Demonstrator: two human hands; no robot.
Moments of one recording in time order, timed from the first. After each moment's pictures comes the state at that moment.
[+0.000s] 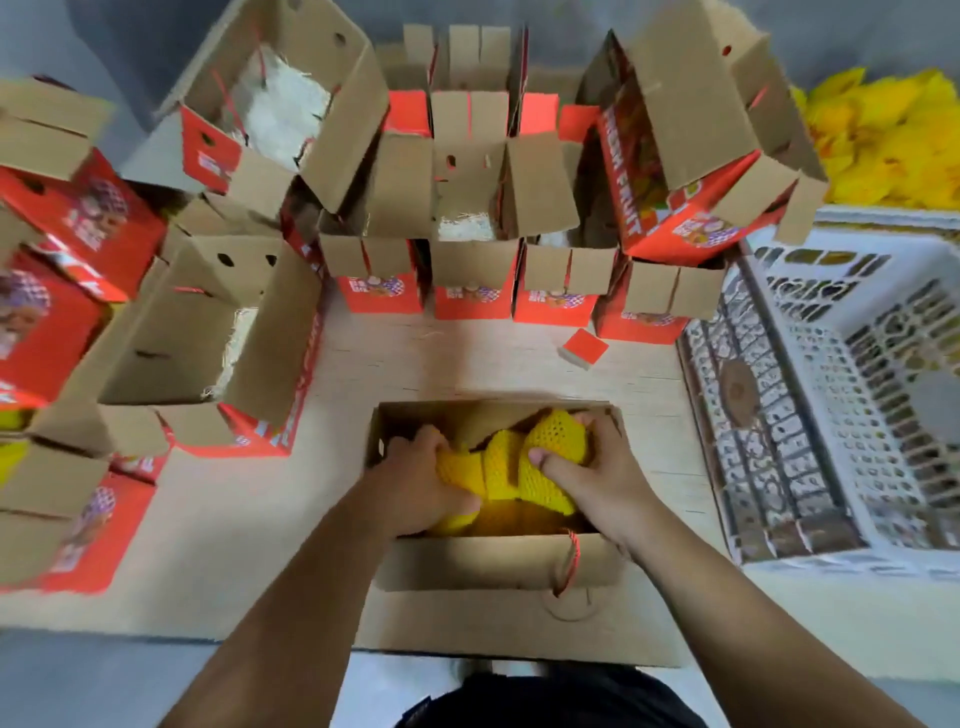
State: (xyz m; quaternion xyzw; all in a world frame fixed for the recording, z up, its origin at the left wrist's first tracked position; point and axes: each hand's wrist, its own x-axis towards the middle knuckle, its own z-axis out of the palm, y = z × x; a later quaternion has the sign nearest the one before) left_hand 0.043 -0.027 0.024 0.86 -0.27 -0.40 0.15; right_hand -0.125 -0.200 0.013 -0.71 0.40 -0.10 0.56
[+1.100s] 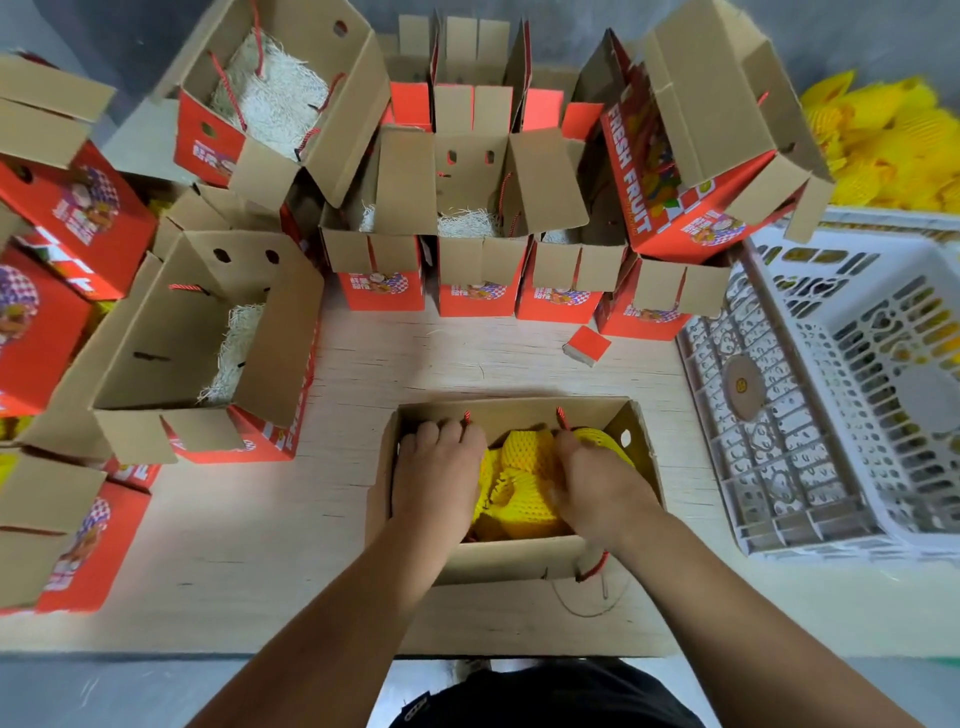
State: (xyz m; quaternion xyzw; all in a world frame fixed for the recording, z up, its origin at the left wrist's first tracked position) left_hand 0.030 -0.038 -0.016 0.90 -0.43 -0.08 0.02; right_hand -0.099 -0.180 0.013 -0.92 0.31 0.14 0.22
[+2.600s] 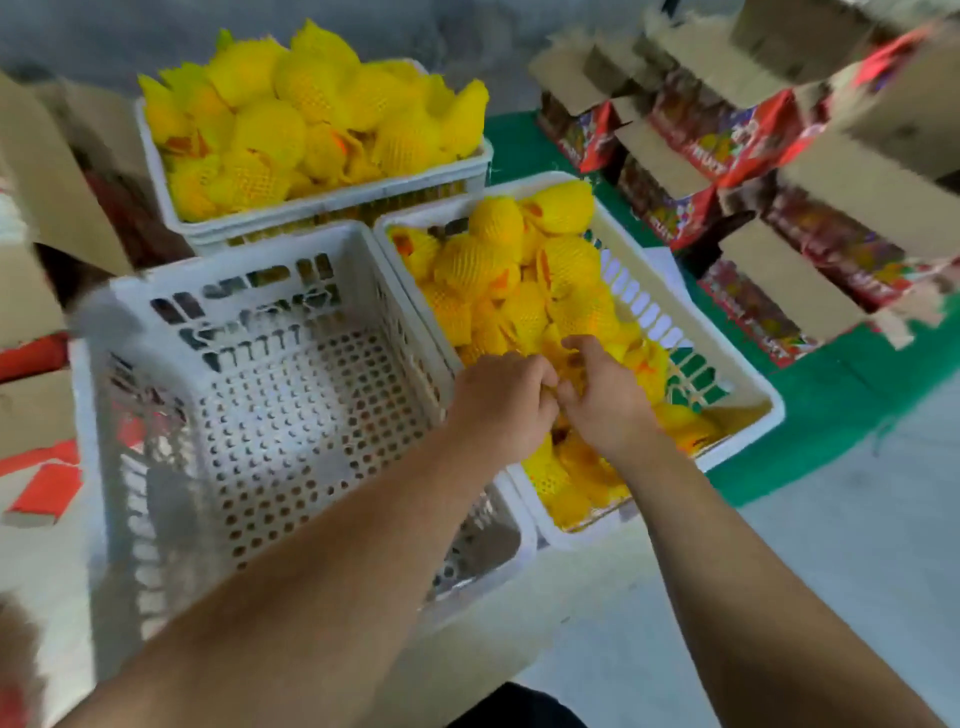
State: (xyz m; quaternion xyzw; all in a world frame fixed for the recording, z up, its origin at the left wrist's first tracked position) left_hand -0.416 -0.640 0.042 0.68 -0.70 -0.16 0.14; right_hand -0.567 -0.699 0.019 -0.77 0.57 -0.15 0.25
